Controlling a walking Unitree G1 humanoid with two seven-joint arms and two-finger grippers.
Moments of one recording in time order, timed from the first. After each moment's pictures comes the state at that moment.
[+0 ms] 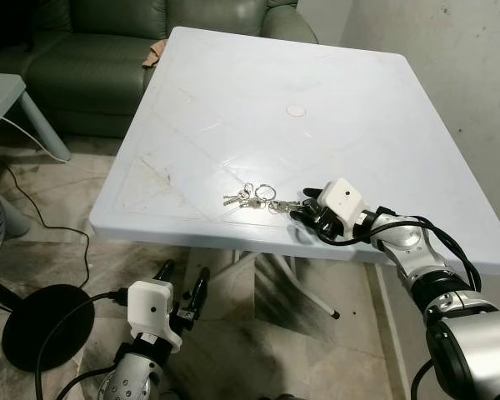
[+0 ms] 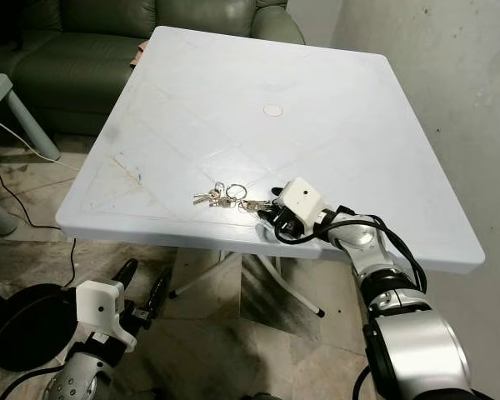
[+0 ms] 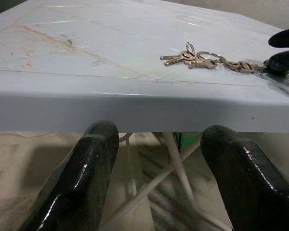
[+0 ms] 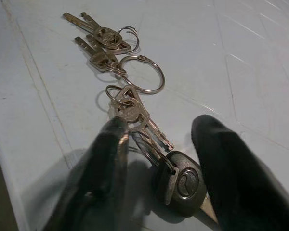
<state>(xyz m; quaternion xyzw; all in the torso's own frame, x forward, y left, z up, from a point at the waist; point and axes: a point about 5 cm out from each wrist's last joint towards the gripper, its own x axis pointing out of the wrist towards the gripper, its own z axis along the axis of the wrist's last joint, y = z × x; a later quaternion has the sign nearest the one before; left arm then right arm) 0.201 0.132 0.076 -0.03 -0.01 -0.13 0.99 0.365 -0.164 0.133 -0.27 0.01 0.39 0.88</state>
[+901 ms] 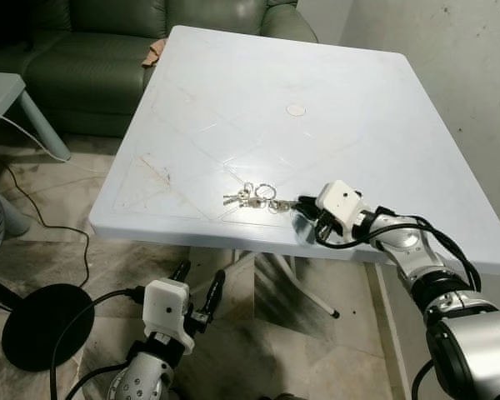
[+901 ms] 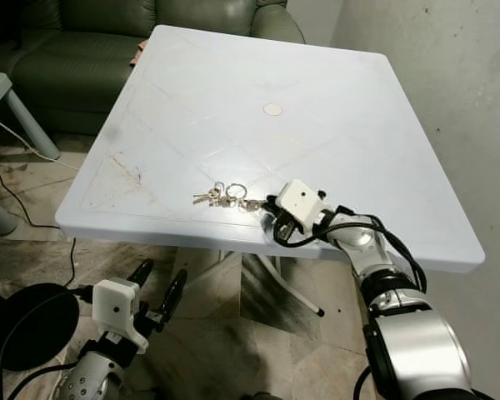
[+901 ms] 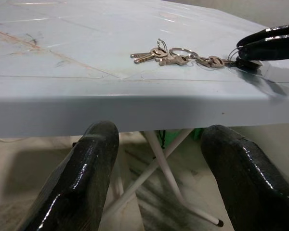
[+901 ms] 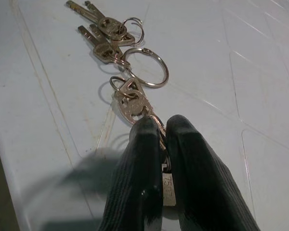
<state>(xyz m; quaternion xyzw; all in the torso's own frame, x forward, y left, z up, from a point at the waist) 0.201 0.117 0.078 -0.02 -0.01 -0.16 0.99 0.365 -0.164 0.132 -0.29 0.01 0.39 0.87</state>
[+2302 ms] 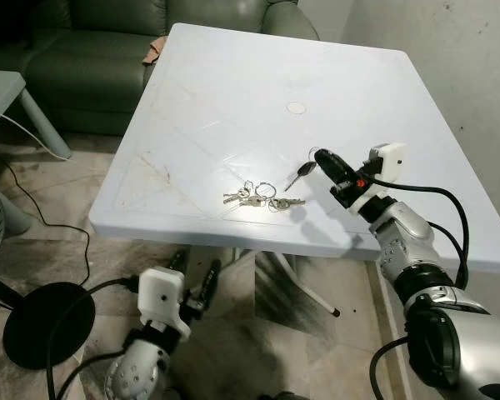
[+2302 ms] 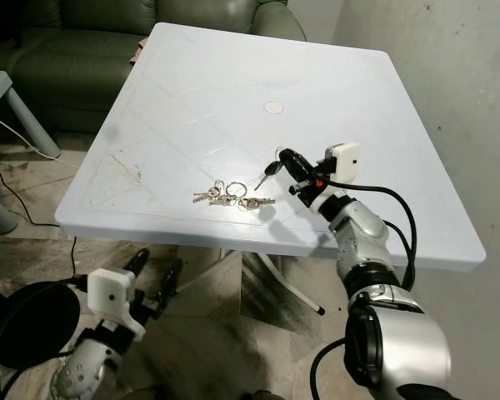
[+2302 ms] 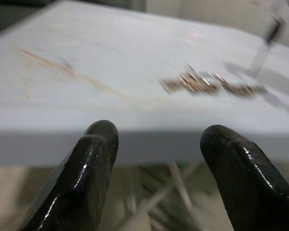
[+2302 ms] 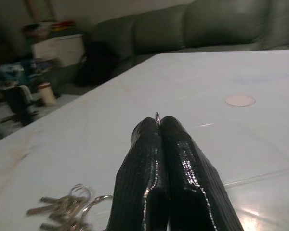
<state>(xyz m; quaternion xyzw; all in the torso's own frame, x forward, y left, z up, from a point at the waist) 0.225 0.135 0.093 -0.03 -0.04 -0.12 0.99 0.380 -0.167 0.162 0.09 -0.10 0.26 0.96</state>
